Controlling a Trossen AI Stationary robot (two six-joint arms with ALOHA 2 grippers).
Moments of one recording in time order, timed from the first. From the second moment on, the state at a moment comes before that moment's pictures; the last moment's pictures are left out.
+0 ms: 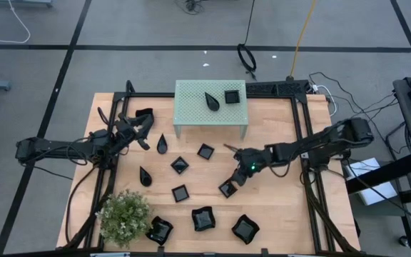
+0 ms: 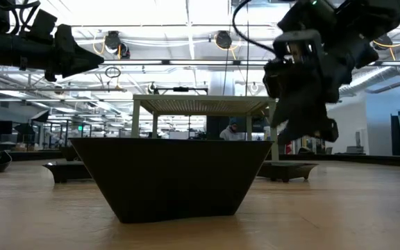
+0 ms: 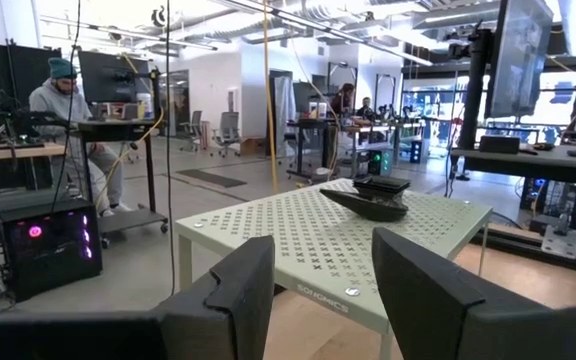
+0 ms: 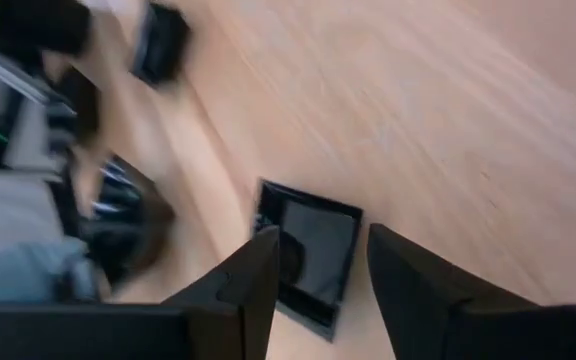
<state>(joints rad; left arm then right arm) 0.08 0.38 0.02 0.55 -0.60 0.07 0.11 1.50 0.62 0.10 -0.18 0.97</state>
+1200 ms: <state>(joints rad) 0.08 0.38 0.02 0.55 -0.60 0.07 0.08 1.48 0.72 -0.03 -0.27 0.44</state>
